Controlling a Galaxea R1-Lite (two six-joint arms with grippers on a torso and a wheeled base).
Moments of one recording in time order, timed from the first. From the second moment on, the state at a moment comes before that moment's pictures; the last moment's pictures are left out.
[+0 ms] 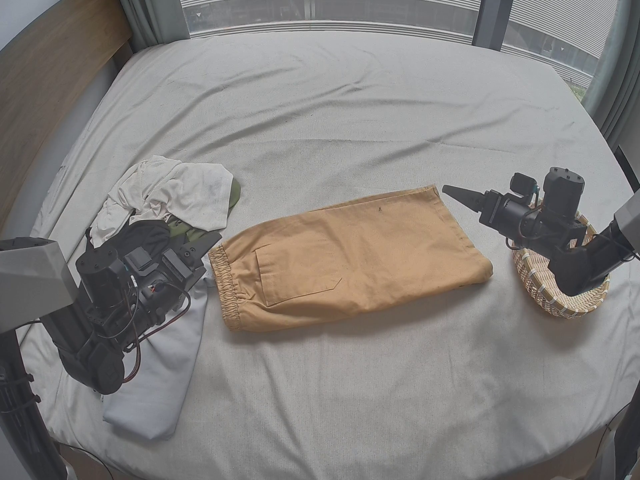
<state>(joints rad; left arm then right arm) -0.18 2.08 -0.48 -1.55 -0.34 -0.95 0.12 2.01 -0.96 -0.99 0.50 0.46</state>
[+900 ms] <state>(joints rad) -0.24 2.01 -0.35 -1.55 -0.37 -0.75 0.09 1.97 -0.59 -1.22 0.49 0.59</state>
